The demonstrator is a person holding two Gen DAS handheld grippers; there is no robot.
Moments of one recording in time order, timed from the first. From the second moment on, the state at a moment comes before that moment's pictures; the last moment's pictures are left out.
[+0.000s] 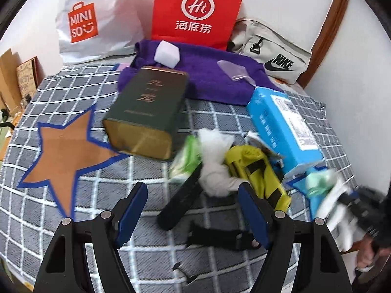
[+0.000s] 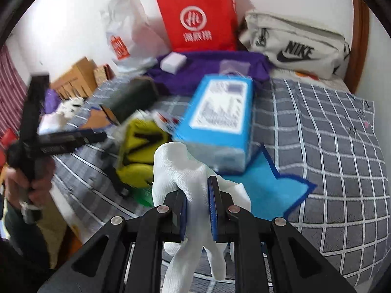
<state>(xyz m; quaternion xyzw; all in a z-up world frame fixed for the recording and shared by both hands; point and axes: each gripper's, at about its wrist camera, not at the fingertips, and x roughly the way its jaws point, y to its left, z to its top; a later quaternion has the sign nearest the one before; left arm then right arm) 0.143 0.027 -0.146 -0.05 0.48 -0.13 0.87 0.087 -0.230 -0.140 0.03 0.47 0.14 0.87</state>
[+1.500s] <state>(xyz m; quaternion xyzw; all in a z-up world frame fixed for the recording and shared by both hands) 0.130 0.033 -0.135 -0.03 0.45 -0.12 0.89 0.092 -0.251 -0.155 0.10 0.45 0.10 0.88</state>
